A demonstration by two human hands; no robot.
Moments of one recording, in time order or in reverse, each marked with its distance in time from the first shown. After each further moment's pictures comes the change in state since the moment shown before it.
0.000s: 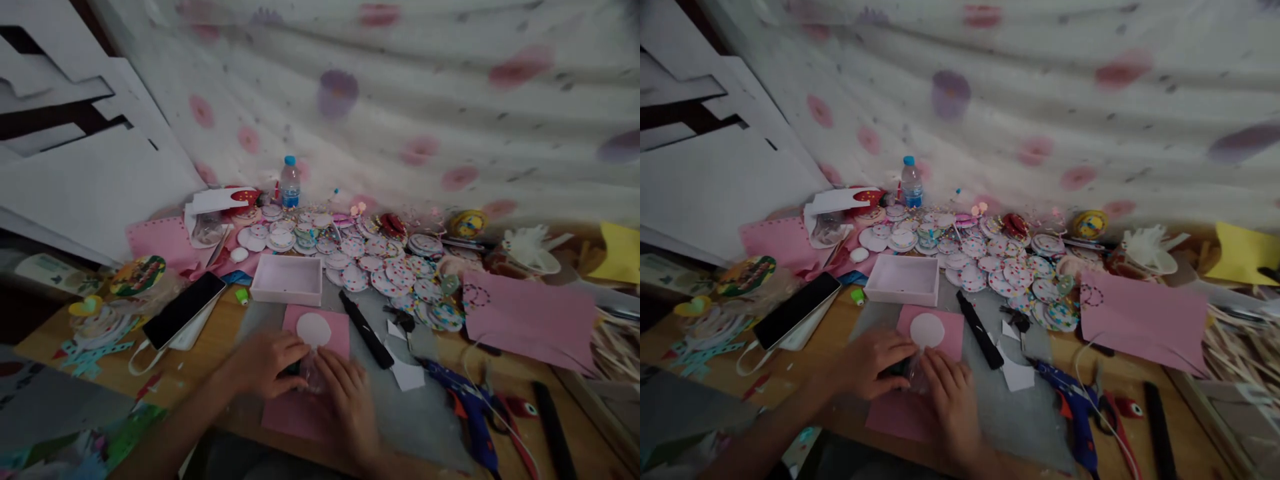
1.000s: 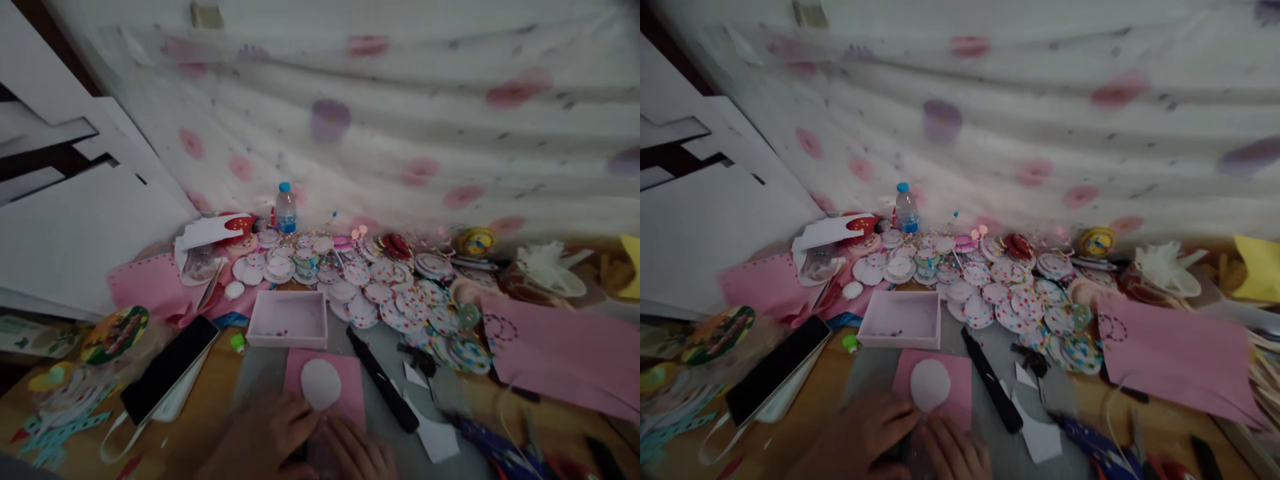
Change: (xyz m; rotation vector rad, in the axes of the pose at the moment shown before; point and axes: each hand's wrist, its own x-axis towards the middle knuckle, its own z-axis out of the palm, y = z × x) left_hand 0.000 0.004 -0.009 0.017 -0.102 -0.073; right_hand -0.016 0.021 0.028 -0.250 0.091 -0.200
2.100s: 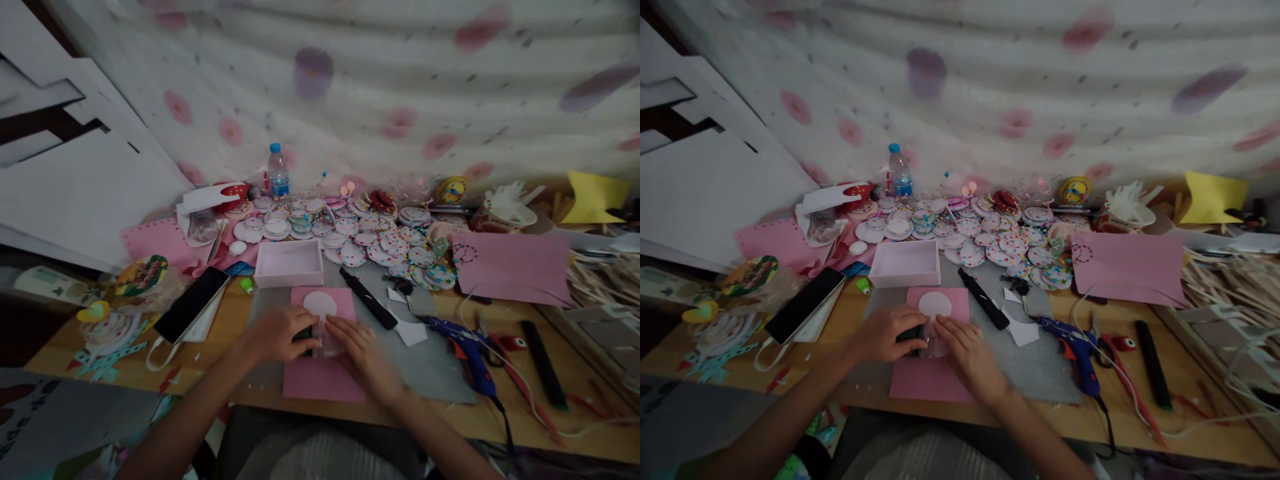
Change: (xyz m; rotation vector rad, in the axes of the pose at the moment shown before) left_hand 0.010 -0.009 0.005 -0.026 0.022 0.106; right_hand 0.019 0.005 -0.031 0.393 -0.265 0.189
